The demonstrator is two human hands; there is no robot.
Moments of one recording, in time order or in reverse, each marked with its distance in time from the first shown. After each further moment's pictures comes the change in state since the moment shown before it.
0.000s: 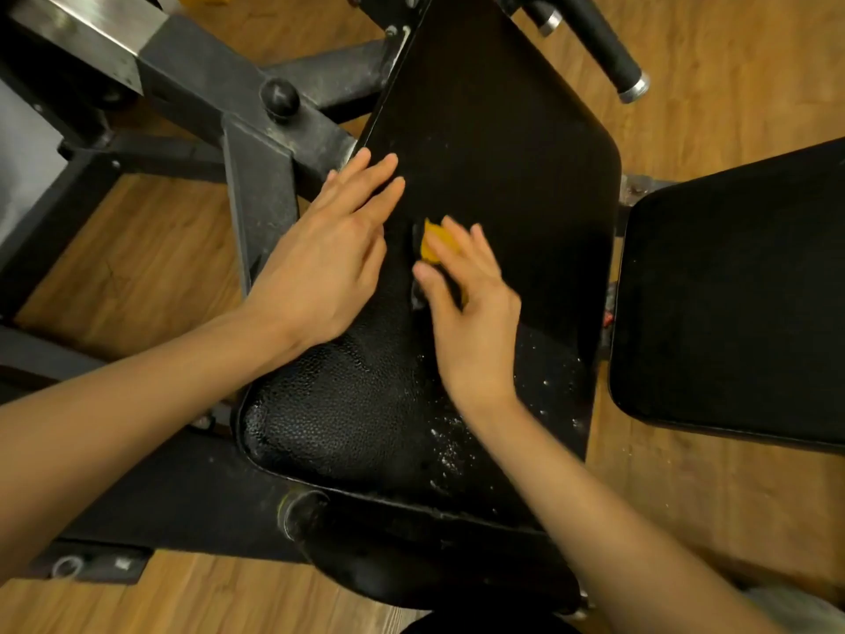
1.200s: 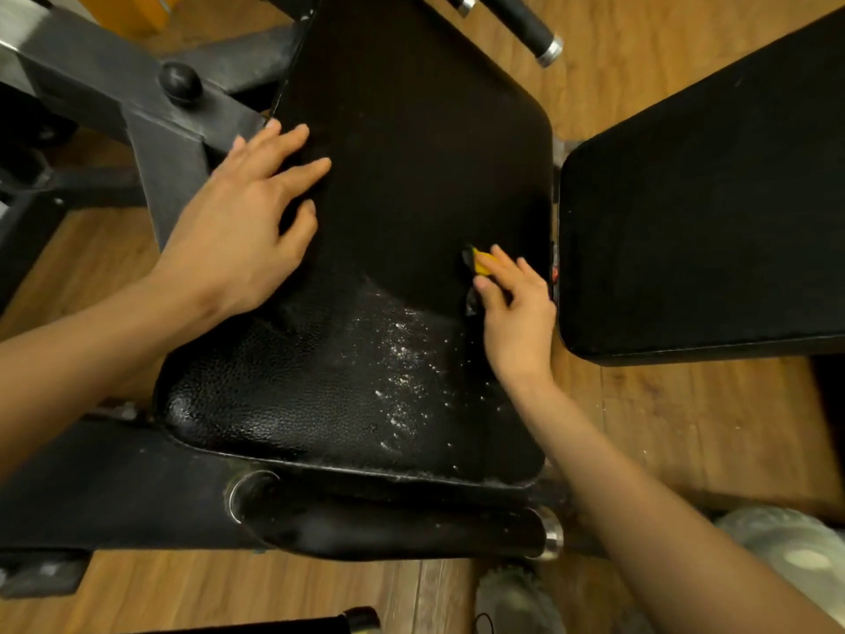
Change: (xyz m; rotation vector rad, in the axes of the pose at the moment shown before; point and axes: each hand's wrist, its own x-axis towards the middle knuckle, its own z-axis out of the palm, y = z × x) left_hand 0.004 0.000 -0.002 0.124 -0.008 0.030; right_hand -0.022 0.079 -0.064 -0.064 0.170 0.244
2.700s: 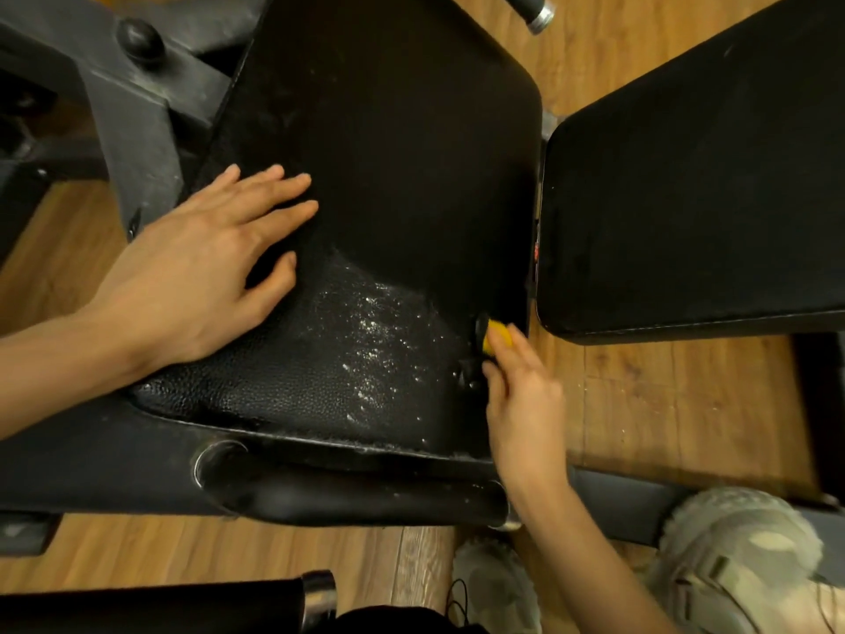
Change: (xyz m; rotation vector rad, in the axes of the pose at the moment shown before) left_hand -0.042 0.012 0.001 0.148 -0.169 0.187; right_hand -0.089 0.041 -0.045 -0.370 -0.072 -0.056
